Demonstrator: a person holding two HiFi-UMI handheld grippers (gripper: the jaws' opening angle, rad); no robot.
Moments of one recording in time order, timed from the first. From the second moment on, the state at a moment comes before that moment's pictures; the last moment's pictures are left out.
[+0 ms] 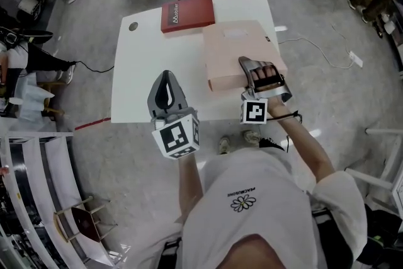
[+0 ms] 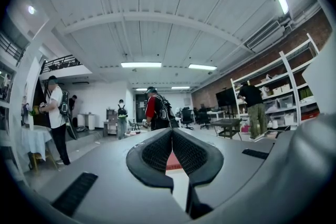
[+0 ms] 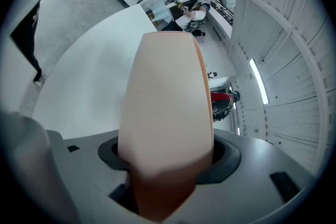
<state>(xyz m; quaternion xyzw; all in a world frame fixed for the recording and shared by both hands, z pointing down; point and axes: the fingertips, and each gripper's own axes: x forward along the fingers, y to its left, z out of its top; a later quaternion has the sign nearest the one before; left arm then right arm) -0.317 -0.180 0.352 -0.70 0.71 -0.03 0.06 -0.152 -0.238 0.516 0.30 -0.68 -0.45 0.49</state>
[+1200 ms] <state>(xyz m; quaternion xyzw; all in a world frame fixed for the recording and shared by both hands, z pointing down) -0.297 -0.171 0.352 -0.72 0.69 -0.02 0.04 -0.162 -0.188 0.598 0.16 -0.75 -0.31 0.56</state>
